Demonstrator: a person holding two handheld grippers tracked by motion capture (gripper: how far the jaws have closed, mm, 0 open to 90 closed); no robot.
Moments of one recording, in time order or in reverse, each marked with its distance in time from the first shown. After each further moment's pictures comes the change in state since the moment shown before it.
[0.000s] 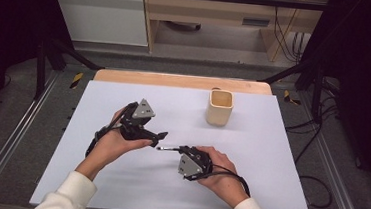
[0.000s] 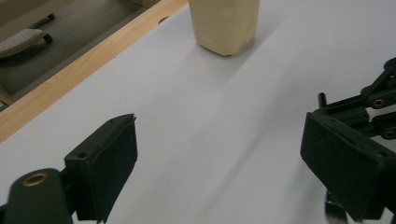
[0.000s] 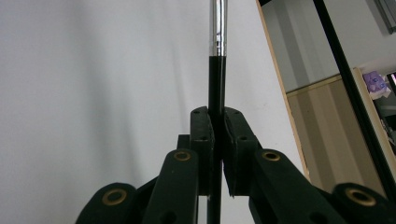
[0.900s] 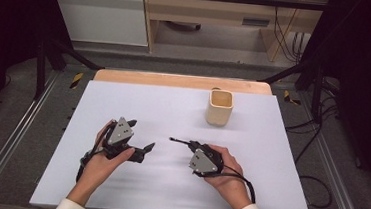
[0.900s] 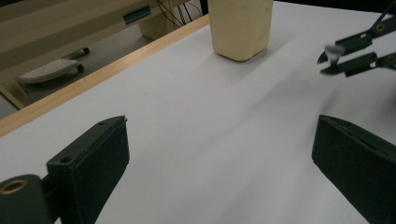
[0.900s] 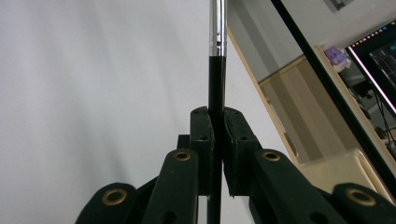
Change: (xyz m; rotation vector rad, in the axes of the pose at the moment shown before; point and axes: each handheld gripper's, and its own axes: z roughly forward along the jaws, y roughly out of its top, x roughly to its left) left arm -0.010 -0.071 -0.016 -0.187 0.085 -0.020; right arm -0.002 -0.027 -0.010 -0.027 -0.137 0.191
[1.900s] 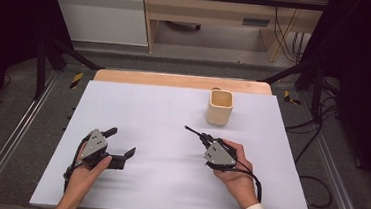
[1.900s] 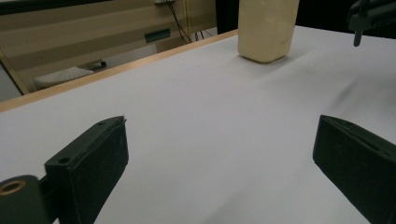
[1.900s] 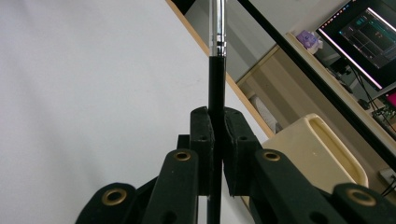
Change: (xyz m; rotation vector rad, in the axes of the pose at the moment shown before) left arm 0.022 -0.067 -0.027 -0.144 0.047 -0.102; right arm -0.025 -0.018 -0.013 -0.037 -0.084 0.158
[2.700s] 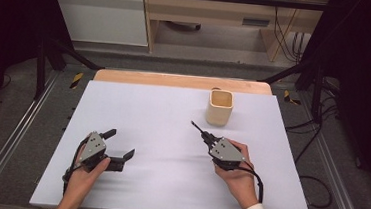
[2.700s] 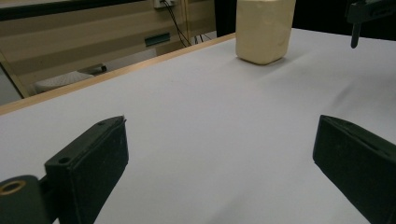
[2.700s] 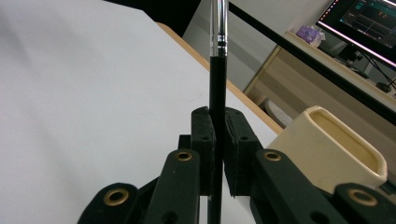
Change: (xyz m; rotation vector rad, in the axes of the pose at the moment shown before) left arm -0.003 -0.003 -0.004 -0.021 -0.001 0.008; right arm -0.008 -0.005 -0.005 -0.072 0.017 0.193
